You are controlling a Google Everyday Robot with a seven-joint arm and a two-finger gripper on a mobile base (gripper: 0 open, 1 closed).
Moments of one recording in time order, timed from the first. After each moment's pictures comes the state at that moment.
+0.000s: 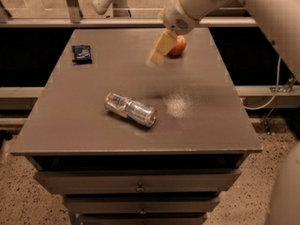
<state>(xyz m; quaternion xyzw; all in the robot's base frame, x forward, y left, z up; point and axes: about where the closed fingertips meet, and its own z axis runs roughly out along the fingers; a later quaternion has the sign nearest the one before) 0.677 -0.043 0.942 -0.62 0.70 0.09 0.34</state>
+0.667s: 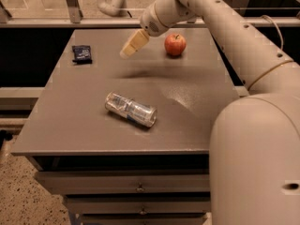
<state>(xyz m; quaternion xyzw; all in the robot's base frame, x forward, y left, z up) 0.770 0.028 0.907 -0.55 0.71 0.17 0.40</state>
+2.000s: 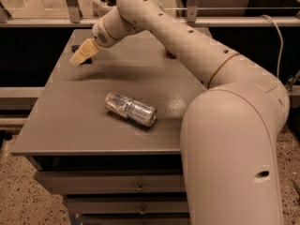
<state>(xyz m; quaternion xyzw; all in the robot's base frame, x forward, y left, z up) 0.764 0.184 0.882 -0.52 0.72 0.23 0.40</state>
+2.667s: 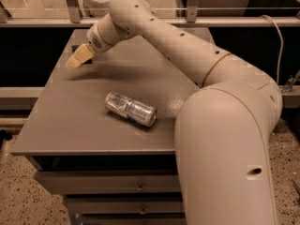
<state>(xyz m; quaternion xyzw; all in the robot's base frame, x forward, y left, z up) 0.764 0.202 0.864 -0.51 0.73 0.23 0.39</state>
